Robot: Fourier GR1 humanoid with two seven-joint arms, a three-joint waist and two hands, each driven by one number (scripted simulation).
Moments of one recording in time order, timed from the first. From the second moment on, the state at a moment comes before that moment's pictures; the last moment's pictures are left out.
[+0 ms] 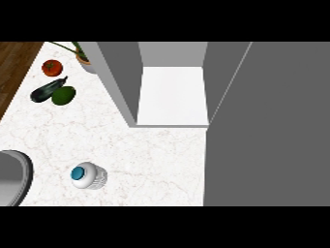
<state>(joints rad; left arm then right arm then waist) 0.82 0.38 -0.17 -2.38 0.47 -0.50 0.03 0.41 -0.16 -0.05 -2.40 -0.32 0.21 0.19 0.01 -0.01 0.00</state>
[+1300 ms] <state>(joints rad) 0.61 0.40 0.09 -2.16 0.51 -0.46 -0.02 0.54 -0.17 -0.15 -2.40 -0.39 0.34 0.10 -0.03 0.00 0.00</state>
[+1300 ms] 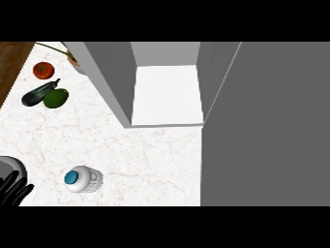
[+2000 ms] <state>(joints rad) 0.33 0.31 0.05 -1.80 0.29 -0.44 -0.10 0.61 -0.18 -0.19 -2.39 -0.44 0.41 0.04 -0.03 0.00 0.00</state>
